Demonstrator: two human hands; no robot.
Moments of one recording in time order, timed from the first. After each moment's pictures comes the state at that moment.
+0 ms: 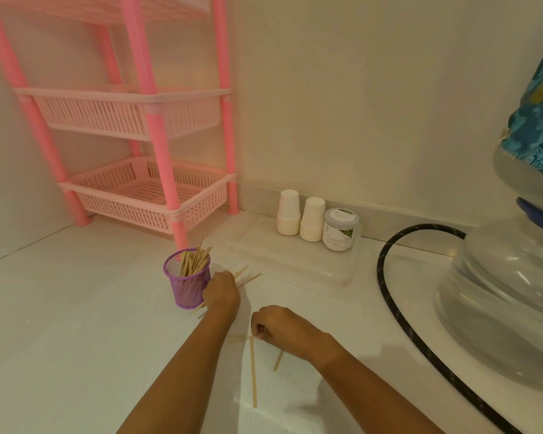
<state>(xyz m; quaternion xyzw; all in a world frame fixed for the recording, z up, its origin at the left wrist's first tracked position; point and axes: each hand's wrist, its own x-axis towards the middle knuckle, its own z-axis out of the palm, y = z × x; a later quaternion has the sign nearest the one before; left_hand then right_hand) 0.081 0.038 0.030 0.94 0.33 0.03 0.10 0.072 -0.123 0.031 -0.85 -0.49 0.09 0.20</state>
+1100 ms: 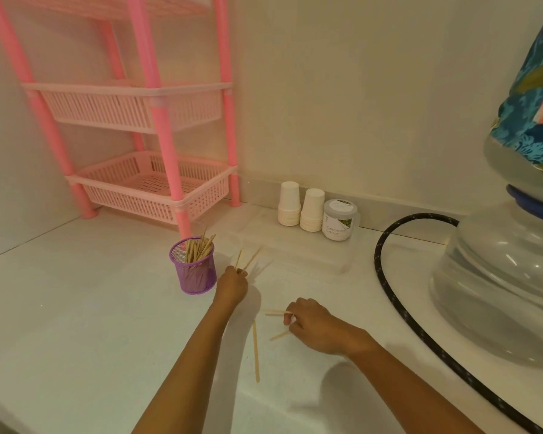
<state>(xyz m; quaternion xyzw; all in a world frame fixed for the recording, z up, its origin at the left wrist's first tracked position) 0.054 0.019 0.043 0.84 0.31 0.05 0.44 0.064 -0.182 0.029 -0.89 -0.39 0.13 0.18</state>
